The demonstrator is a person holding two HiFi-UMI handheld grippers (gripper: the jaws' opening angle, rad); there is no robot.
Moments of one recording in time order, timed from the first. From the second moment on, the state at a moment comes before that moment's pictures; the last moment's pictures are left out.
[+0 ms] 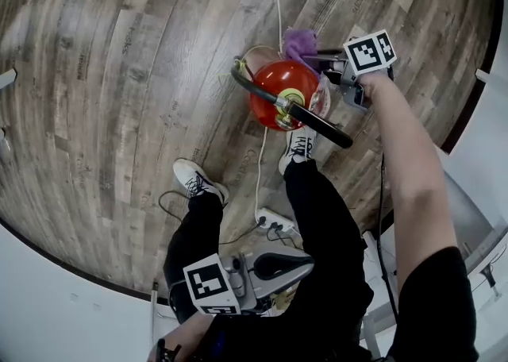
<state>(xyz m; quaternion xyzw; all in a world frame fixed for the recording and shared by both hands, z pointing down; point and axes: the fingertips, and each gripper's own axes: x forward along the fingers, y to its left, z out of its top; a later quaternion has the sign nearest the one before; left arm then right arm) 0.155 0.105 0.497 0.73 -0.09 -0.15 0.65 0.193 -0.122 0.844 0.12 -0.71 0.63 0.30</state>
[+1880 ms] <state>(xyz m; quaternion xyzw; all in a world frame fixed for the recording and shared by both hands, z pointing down) 0.103 0.086 0.410 0.76 -0.14 -0.28 0.57 0.106 -0.142 0.680 -0.26 -0.72 0.17 0.62</state>
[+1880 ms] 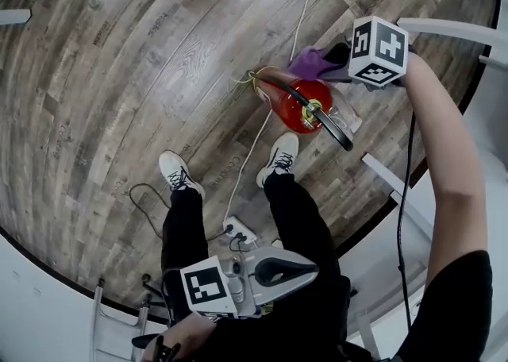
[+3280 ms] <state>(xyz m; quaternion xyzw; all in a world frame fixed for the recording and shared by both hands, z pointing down) 0.021 0.067 0.538 0.74 -0.25 -0.33 0.53 0.069 -0.095 1.003 -0.43 -0.52 0.00 0.74</state>
